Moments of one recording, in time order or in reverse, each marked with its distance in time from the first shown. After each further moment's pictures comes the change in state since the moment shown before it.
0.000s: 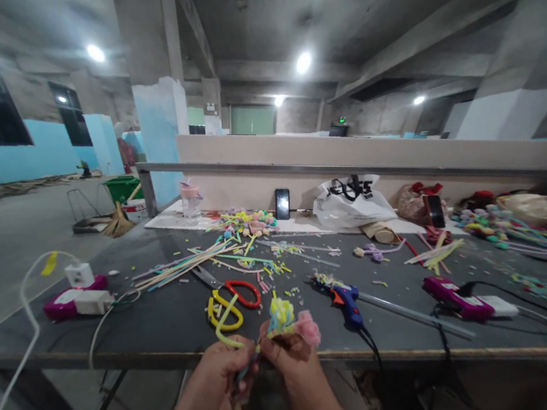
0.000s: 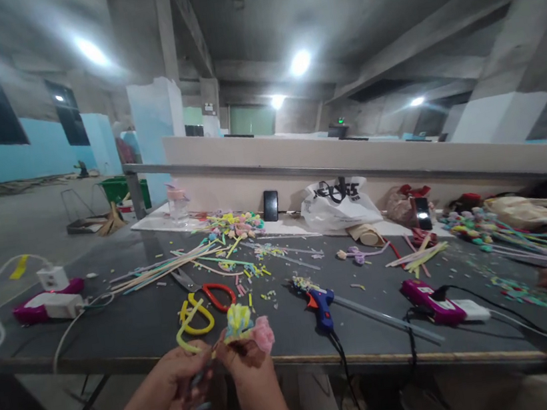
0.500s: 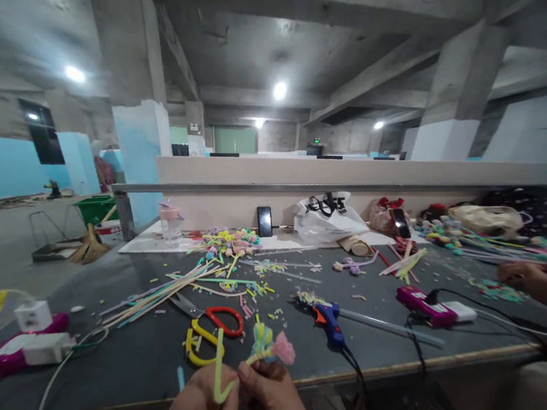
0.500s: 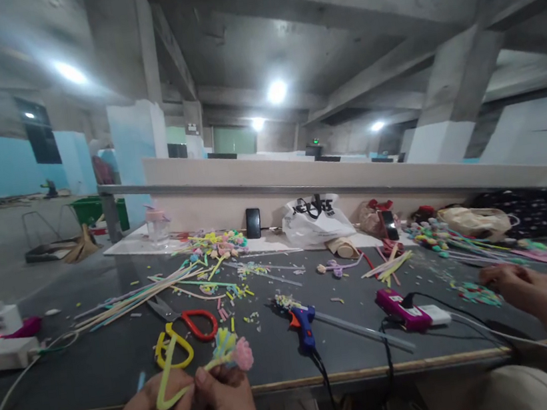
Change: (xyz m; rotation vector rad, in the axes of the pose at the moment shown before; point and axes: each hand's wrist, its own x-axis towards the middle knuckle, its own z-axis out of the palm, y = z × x) left_hand 0.014 -0.008 -0.014 1.245 0.151 1.153; right_hand 0.005 0.004 0.006 0.285 -0.013 0.170
